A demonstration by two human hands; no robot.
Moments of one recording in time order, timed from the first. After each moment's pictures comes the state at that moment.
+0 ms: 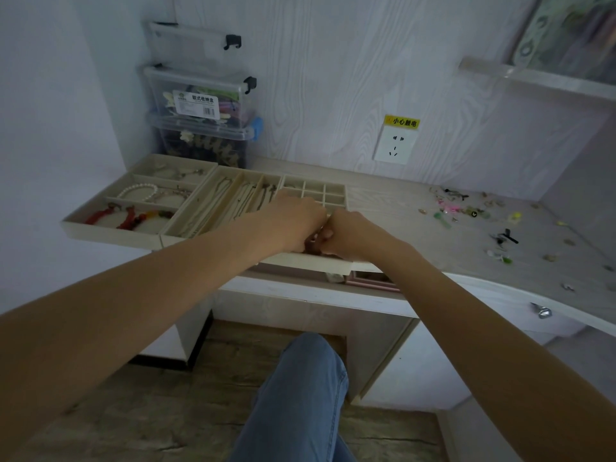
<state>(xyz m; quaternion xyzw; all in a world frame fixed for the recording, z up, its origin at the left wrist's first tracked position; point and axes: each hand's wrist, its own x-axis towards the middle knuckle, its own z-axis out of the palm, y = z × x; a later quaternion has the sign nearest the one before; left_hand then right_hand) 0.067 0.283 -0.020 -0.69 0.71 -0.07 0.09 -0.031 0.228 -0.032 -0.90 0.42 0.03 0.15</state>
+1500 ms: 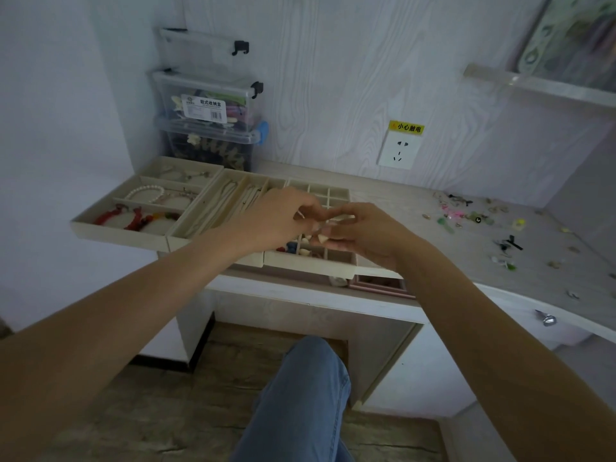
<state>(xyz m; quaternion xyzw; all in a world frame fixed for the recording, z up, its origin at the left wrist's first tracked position) 0.096 0.305 -0.028 -0.64 0.69 0.13 -0.31 -0.053 0.225 -0.026 -0.68 0.34 -0.18 0.63</state>
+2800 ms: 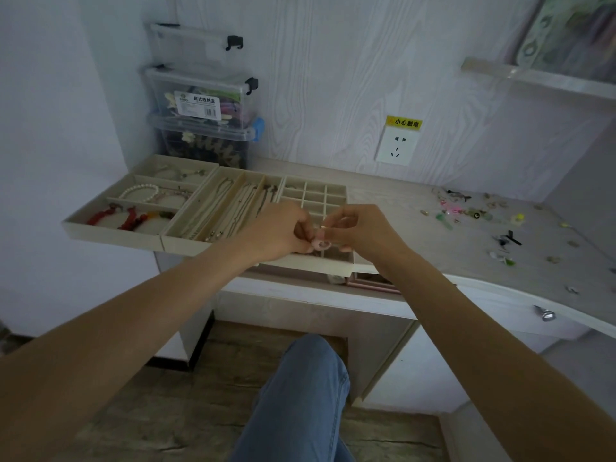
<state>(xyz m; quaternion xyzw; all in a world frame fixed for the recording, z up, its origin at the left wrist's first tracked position) 0.090 0.298 -0.047 -0.69 0.65 0.16 -0.27 -0.055 0.226 -0.042 -0.77 0.39 -0.25 0.44</state>
